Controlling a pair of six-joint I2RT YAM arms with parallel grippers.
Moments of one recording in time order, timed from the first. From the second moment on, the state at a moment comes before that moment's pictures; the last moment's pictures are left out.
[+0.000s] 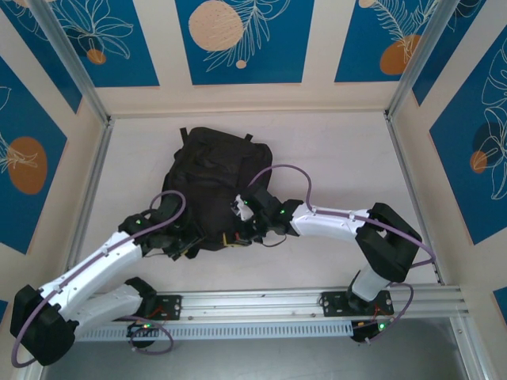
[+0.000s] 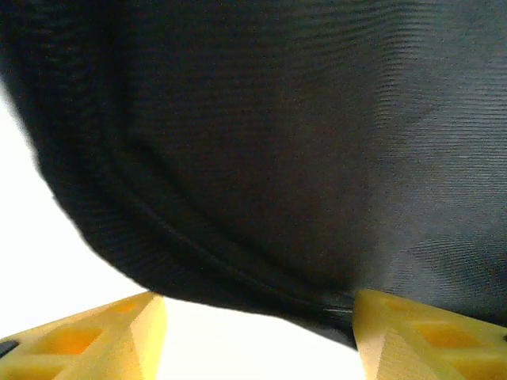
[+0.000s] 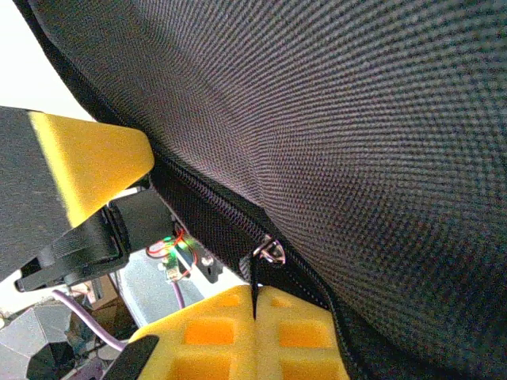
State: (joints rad) left arm -0.62 0.97 0.70 -0.89 0.10 -1.20; right arm 0.94 1.61 0.94 -0.20 -0.58 0.95
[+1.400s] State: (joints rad) left arm -0.65 0.85 0.67 -0.92 0.00 -1.17; right arm 0.68 1.49 0.90 -0.37 -0.56 0.83
